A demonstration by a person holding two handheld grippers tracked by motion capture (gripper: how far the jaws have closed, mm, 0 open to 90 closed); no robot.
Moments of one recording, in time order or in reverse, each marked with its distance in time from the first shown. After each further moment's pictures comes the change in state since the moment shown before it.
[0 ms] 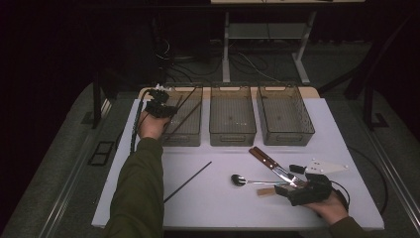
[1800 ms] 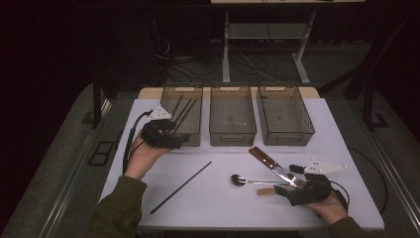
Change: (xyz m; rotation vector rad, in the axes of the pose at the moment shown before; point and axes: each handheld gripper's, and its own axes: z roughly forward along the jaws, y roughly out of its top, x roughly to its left) left arm -0.074 -0.057 -0.086 -0.149 -0.198 0.183; right arm 0.001 0.000 0.001 0.012 -0.009 0.006
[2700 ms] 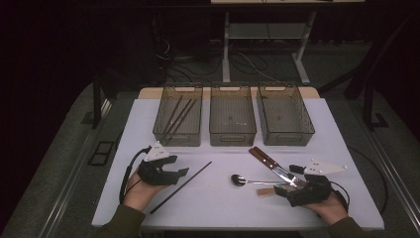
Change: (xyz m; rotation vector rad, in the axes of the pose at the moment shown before) left arm -0.046 -0.081 -0.014 0.035 -0.058 -0.007; right arm 0.002 0.000 -0.001 -0.005 -0.005 -0.023
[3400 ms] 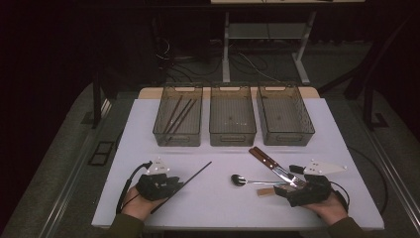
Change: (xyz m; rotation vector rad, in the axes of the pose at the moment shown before) left arm -0.013 -0.028 0.001 0.135 -0.035 -0.012; right arm 0.000 0.000 0.000 0.005 -0.005 -0.003
